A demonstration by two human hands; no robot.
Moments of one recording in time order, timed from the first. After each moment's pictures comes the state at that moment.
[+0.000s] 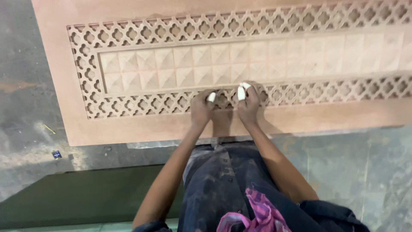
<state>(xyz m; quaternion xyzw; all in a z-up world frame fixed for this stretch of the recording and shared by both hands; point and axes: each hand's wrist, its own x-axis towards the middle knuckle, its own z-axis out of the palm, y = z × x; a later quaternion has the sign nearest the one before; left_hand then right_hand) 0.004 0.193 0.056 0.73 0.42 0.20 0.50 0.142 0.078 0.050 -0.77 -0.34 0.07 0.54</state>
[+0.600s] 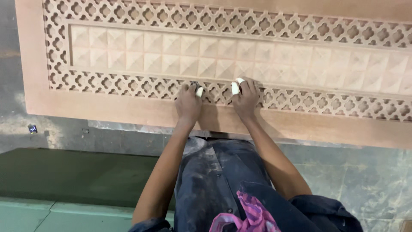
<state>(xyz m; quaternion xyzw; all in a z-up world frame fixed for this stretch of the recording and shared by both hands) 0.071 0.094 0.048 0.80 0.53 0.12 0.24 0.252 -0.006 0.058 -0.78 -0.46 0.01 0.43</state>
